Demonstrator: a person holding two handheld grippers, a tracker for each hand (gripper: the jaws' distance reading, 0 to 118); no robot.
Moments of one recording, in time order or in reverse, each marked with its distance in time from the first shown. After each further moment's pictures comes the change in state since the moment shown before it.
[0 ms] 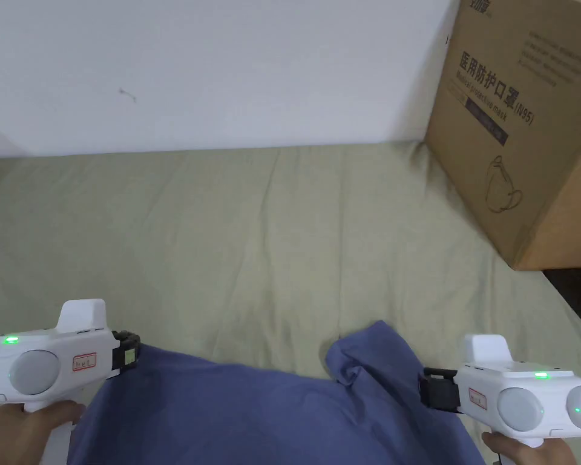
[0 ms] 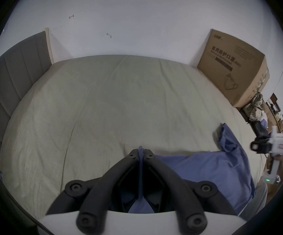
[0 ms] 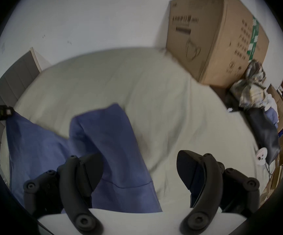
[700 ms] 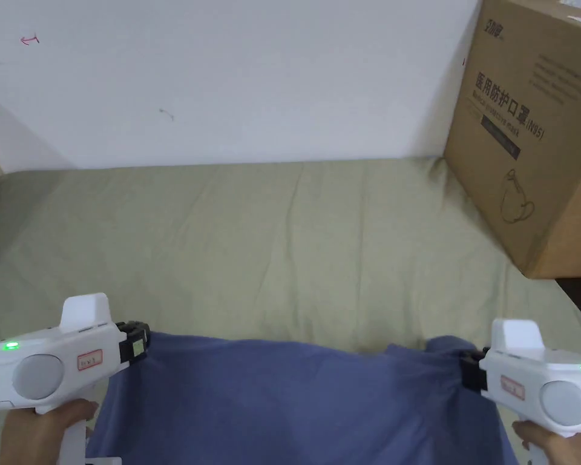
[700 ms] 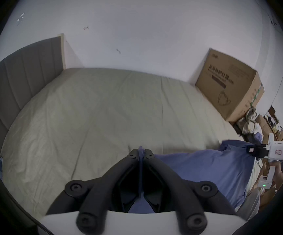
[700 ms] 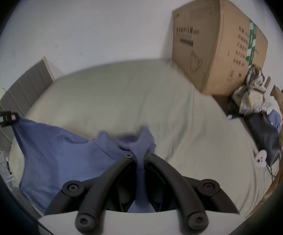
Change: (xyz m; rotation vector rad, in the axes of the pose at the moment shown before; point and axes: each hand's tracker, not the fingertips) left arm -0.016 -0.016 0.080 0.169 0.045 0.063; right arm 0.001 0.004 0.101 0.222 0.101 0.002
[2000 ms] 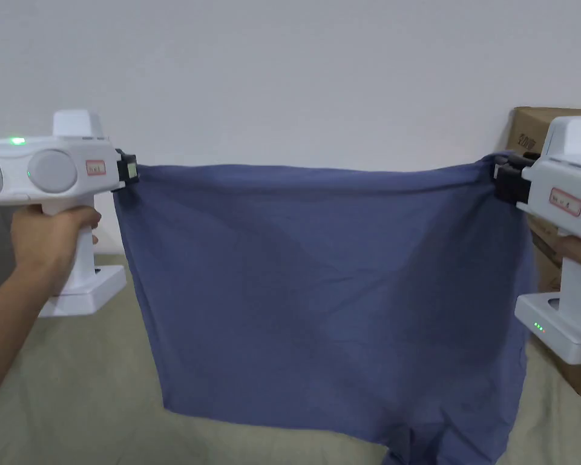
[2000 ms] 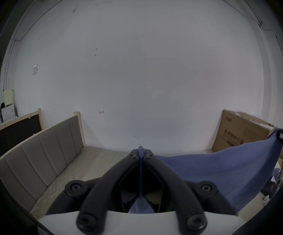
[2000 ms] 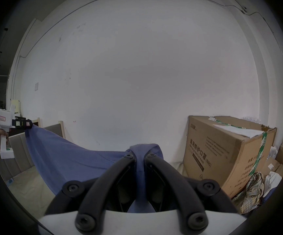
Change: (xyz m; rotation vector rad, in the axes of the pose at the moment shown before) left arm 0.018 0.292 0.050 0.466 0.173 -0.103; right arm -0.043 0.285 0.076 0.641 0.066 0.119
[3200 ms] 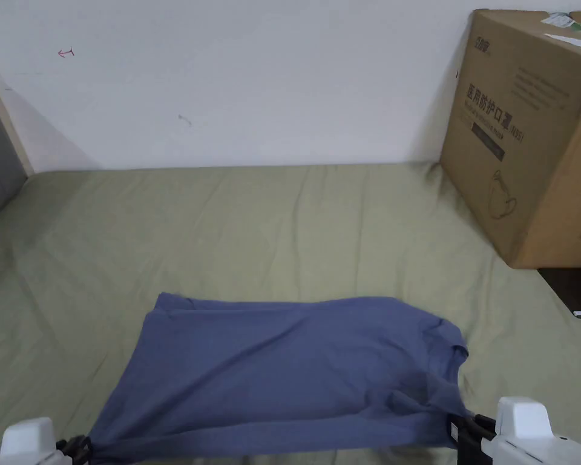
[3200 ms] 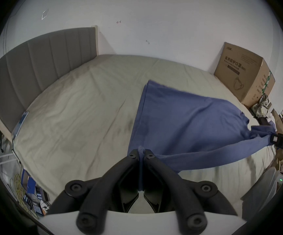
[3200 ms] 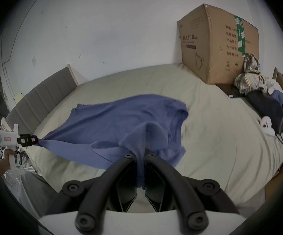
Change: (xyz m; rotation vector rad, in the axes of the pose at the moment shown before) left arm -0.054 -0.414 0.269 -0.545 0.026 0.102; right arm -0.030 -0.340 0.285 -0.592 0.072 -0.205
